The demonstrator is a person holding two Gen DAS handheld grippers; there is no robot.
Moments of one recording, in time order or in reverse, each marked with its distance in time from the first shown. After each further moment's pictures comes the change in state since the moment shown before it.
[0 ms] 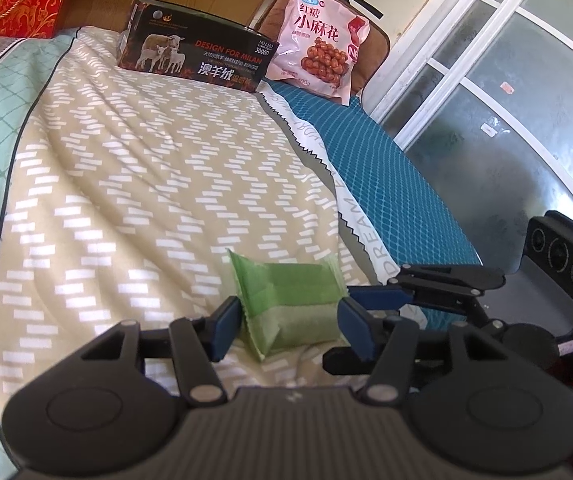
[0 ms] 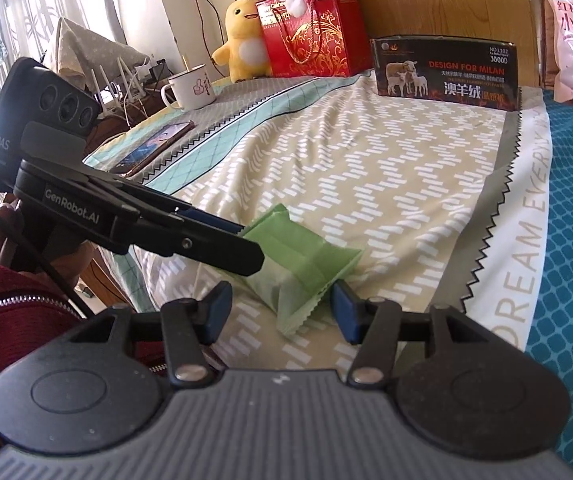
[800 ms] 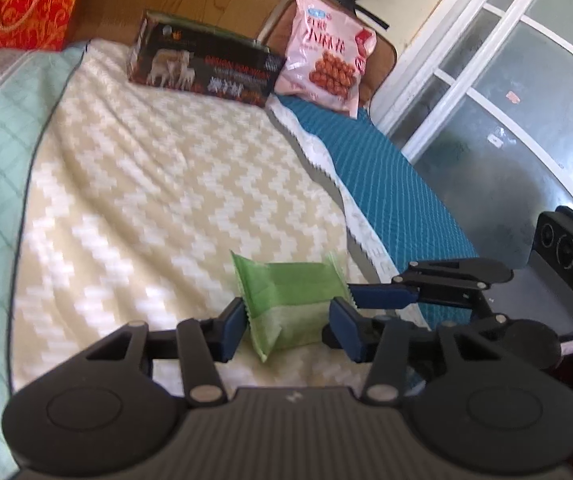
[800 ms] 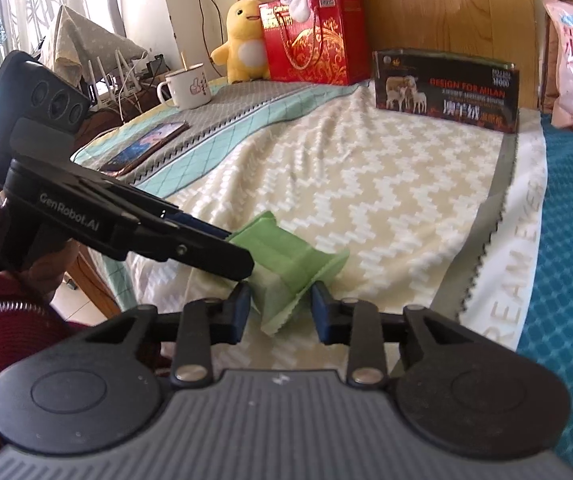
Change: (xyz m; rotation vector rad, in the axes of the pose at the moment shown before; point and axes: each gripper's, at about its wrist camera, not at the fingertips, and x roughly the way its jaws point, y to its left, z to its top) left arm -0.009 0.004 0.013 0.003 -0.037 0.030; right arm 0.004 0.004 0.017 -0.071 -0.019 -0.052
